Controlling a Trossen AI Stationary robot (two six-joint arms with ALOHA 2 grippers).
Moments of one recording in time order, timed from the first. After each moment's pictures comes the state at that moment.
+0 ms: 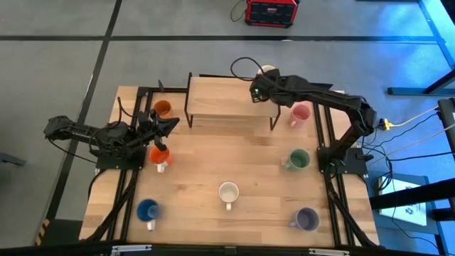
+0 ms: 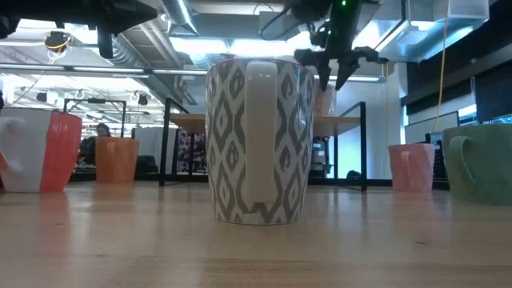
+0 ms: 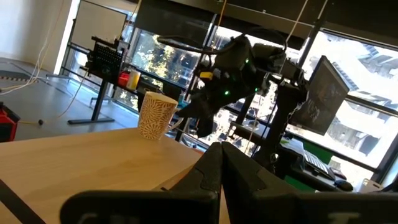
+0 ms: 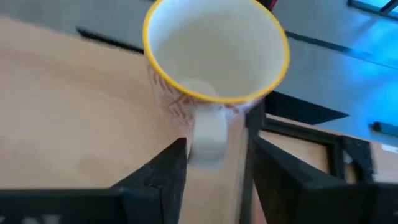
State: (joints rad) left arm -0.16 0.44 0.27 0.43 -0.62 -0.25; right arm -0.38 1.67 1.62 -1.14 0.66 0.81
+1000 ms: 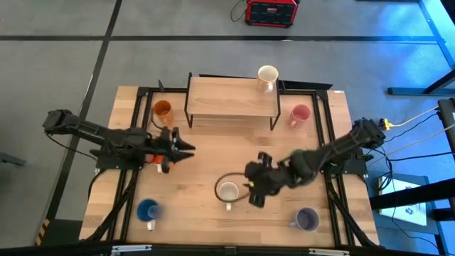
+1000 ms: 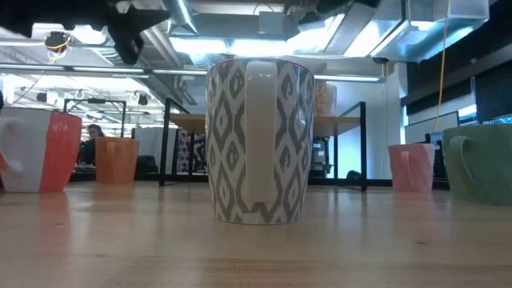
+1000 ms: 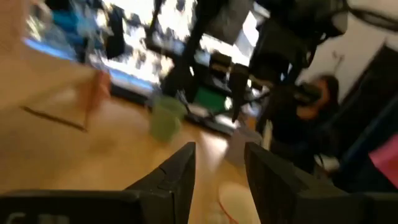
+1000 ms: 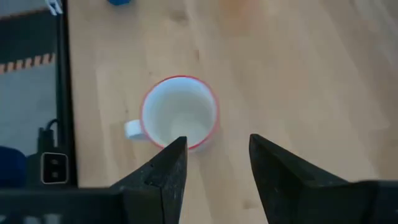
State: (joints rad) left arm -0.20 0.73 0.35 0.37 -0.14 -0.41; right arm 0.46 1.66 1.48 -0.78 0.31 0.65
